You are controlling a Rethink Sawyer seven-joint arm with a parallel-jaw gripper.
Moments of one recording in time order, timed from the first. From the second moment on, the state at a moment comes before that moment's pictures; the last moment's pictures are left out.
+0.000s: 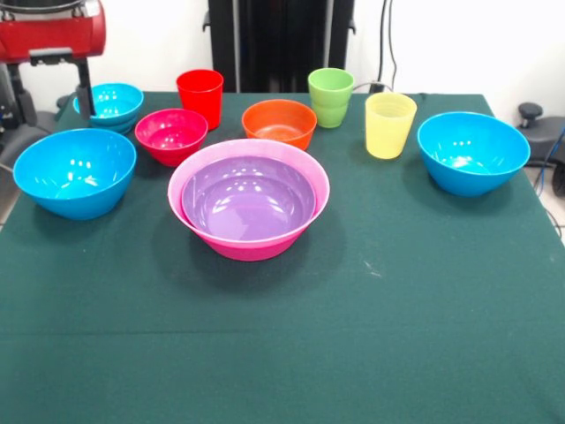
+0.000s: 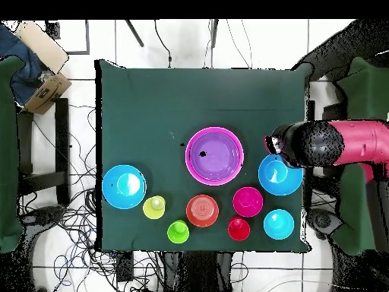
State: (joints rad) arm -1.09 -0.70 0.92 1.57 -0.81 1.03 1.45
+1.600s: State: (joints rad) arm -1.15 -0.64 0.92 1.57 -0.82 1.03 1.45
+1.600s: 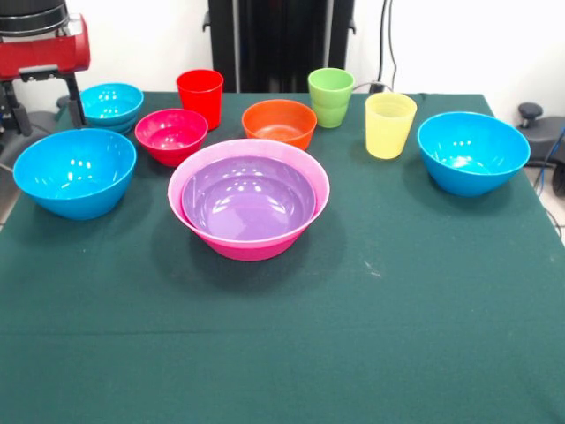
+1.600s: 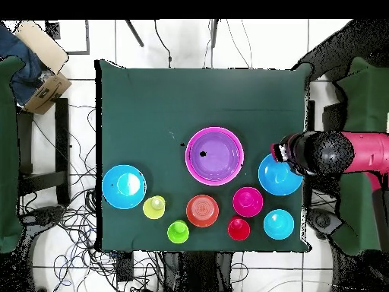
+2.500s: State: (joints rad) arm -1.15 -0.58 0.92 1.57 -0.83 0.97 1.45
